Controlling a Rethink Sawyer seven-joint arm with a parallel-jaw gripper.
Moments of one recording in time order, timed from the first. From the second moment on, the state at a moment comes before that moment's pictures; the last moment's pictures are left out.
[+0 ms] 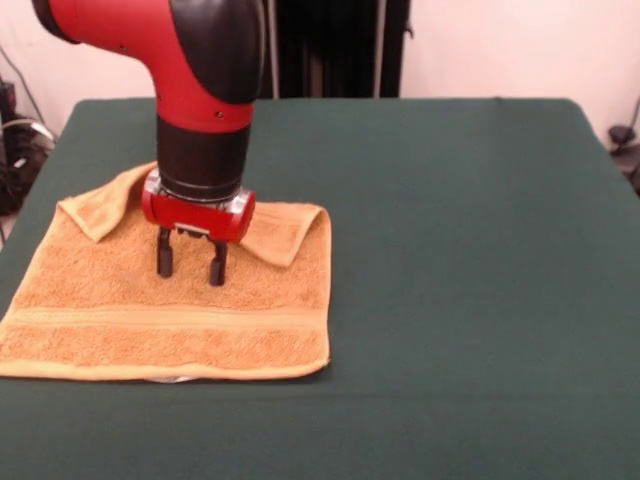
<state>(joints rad) -0.34 -0.33 -0.09 1.42 -0.08 0.30 1.66</state>
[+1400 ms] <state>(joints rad) -0.35 -0.34 -0.09 1.47 -0.06 0.24 1.66</state>
